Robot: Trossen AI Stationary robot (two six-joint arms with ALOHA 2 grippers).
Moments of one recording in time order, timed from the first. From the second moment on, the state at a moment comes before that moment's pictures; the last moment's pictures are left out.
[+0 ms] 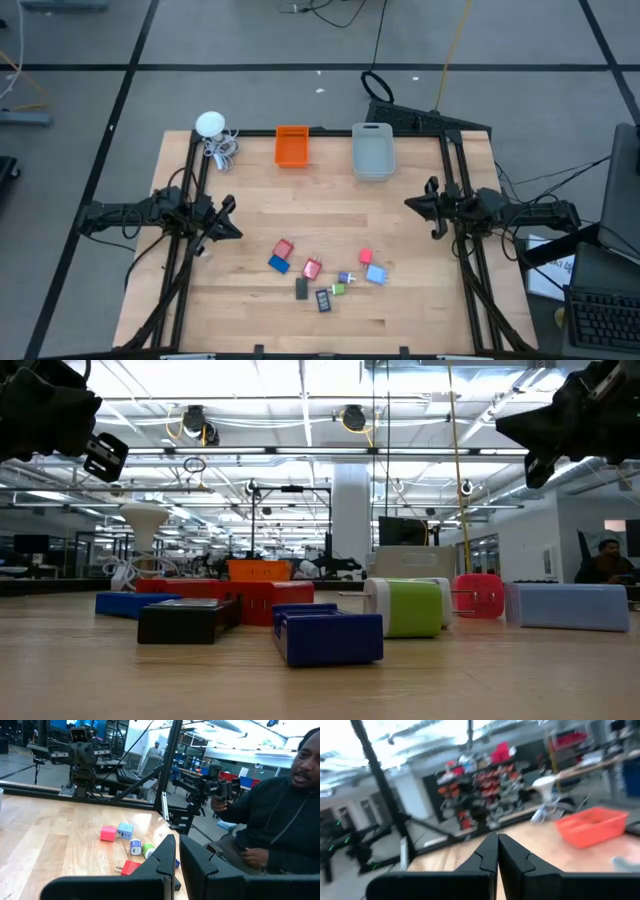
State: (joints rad) left arm 0.01 0.01 0.02 0.06 0.44 -0.27; right arm 0.03 0.03 0.01 0.18 0.09 0.31
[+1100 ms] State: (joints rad) left arm 0.01 0.01 0.01 0.08 0.44 -0.27; right arm 0.81 1.10 0.43 0.42 0.47 0.13
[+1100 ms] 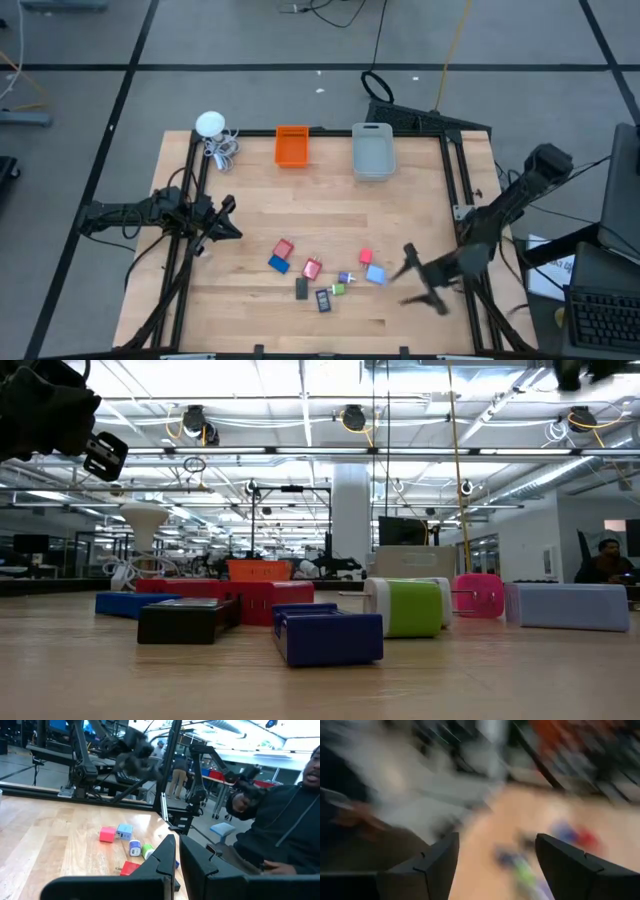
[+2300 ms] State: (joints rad) left arm 0.01 0.01 0.01 0.08 0.44 -0.27; right arm 0.70 1.66 0.44 0.51 0.31 0.66
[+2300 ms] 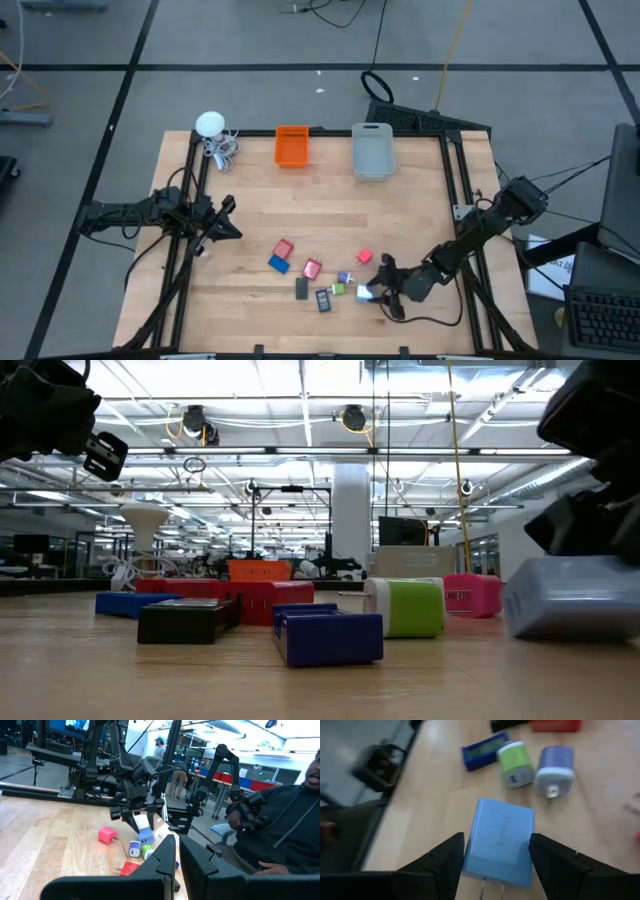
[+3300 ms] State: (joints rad) left arm 0.01 0.01 0.02 0.08 0.44 -0.27; right arm 0.68 1.66 0.44 0.45 0.47 0.24
